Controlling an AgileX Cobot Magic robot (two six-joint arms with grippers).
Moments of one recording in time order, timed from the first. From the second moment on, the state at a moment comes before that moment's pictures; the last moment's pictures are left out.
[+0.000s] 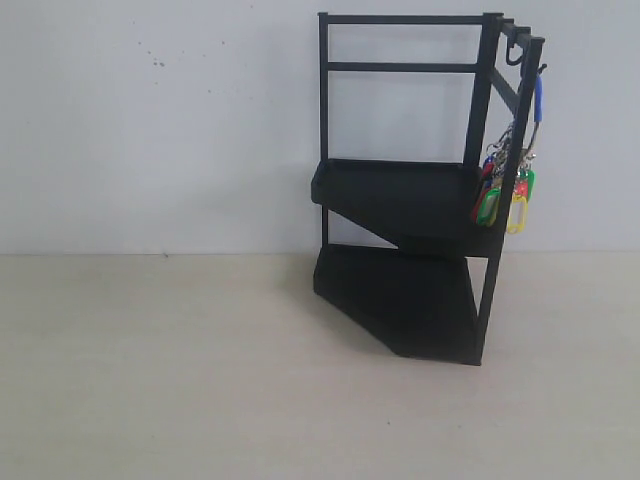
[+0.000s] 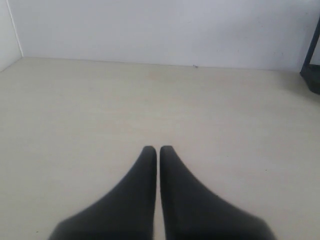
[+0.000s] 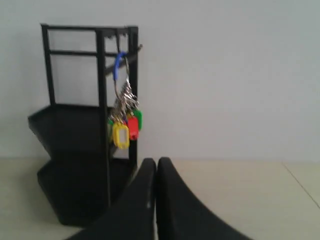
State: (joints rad) left arm -0.03 0.00 0.00 -0.08 0.31 0.05; right arm 0.05 0.27 -0.36 -0.02 0.19 0.03
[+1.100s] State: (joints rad) left arm -0.03 0.00 0.00 -0.08 0.31 0.05; right arm -0.06 0.01 0.00 -0.01 0.32 0.02
